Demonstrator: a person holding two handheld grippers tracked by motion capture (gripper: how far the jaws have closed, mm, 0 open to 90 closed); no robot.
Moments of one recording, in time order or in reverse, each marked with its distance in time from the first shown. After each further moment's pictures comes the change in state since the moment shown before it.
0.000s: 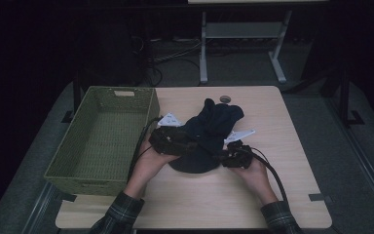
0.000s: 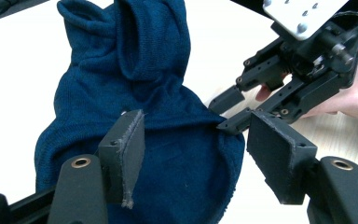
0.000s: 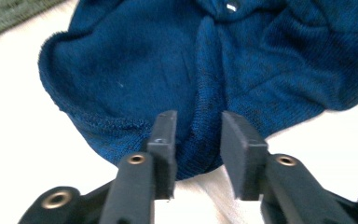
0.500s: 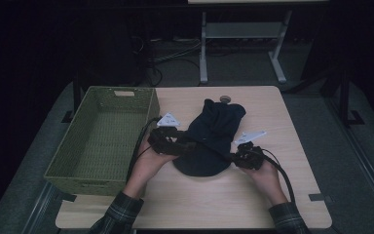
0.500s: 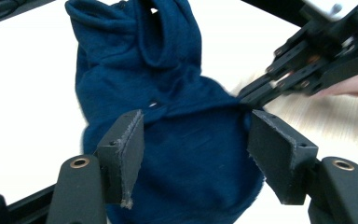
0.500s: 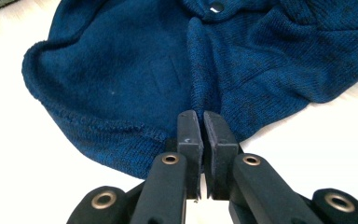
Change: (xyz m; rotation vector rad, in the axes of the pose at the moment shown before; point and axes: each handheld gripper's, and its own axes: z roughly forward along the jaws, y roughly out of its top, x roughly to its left) left arm 0.002 -0.002 -0.001 0.005 0.023 0.004; right arm -0.013 -0.016 -0.027 0.013 -0.022 -0.007
